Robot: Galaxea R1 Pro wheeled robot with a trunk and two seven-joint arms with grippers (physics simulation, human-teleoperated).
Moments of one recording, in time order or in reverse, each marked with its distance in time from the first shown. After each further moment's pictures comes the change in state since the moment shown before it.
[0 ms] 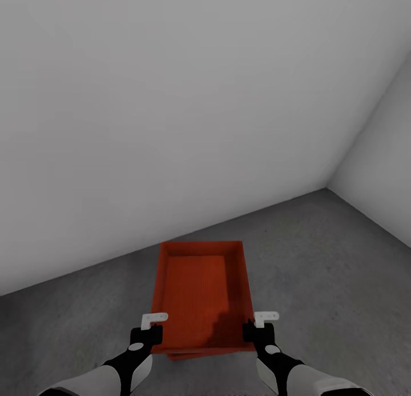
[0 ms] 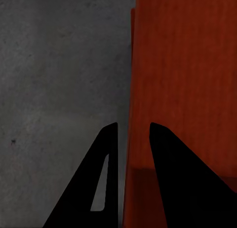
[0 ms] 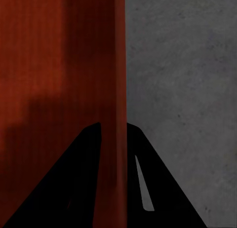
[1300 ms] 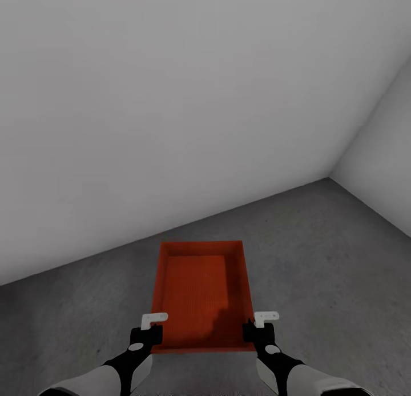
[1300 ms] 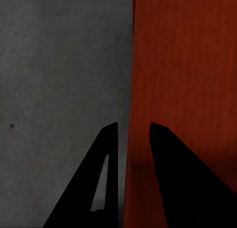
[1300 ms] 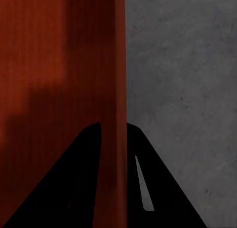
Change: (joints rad) left arm 0.000 0.000 0.000 0.000 0.000 -0.001 0.000; right arm 0.000 0.000 -0.001 0.000 0.001 -0.001 0.000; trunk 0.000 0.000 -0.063
